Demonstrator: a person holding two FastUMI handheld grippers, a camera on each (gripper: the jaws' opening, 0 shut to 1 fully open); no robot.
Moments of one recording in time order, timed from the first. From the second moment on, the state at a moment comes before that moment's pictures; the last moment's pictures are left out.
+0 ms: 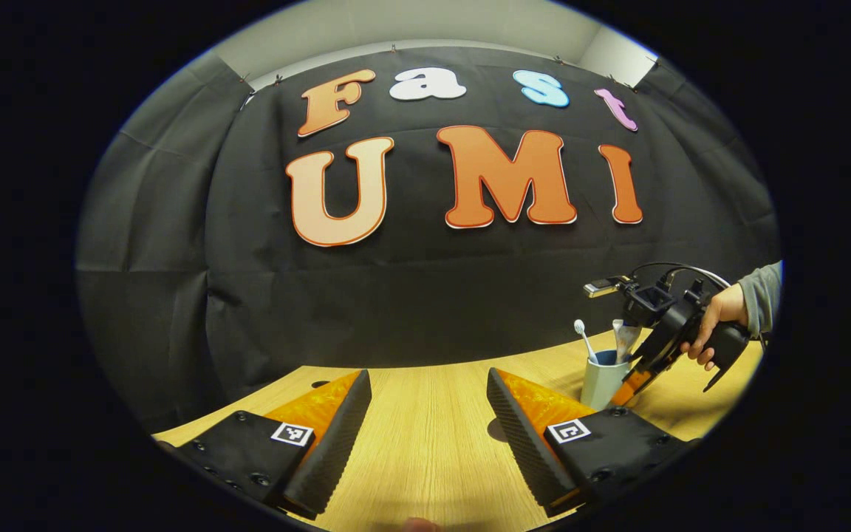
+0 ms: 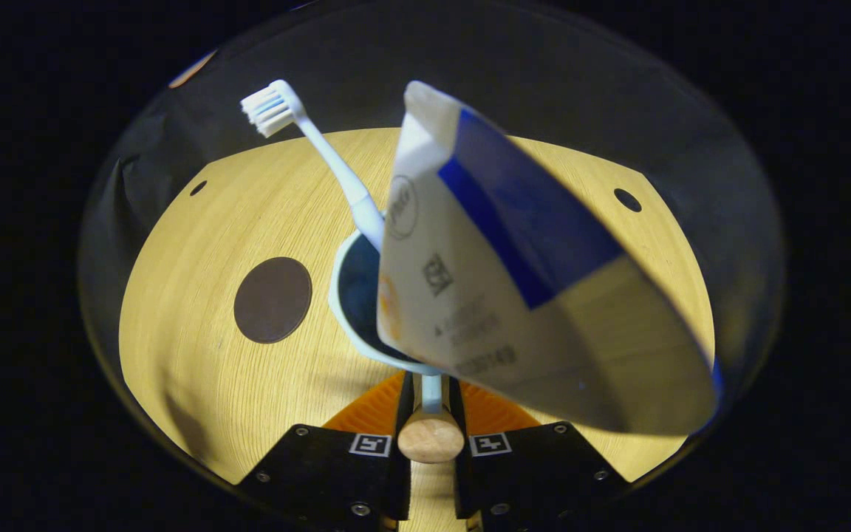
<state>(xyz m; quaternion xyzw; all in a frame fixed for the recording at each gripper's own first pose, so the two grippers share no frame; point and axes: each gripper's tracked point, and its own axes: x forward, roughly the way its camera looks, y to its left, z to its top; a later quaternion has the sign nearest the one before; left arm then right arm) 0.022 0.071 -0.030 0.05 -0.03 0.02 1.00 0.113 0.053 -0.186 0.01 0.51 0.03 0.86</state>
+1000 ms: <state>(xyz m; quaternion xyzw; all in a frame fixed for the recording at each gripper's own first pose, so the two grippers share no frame) 0.003 0.101 -0.047 0.03 0.00 0.05 1.00 0.138 0.048 -0.193 -0.02 0.45 0.11 0.89</state>
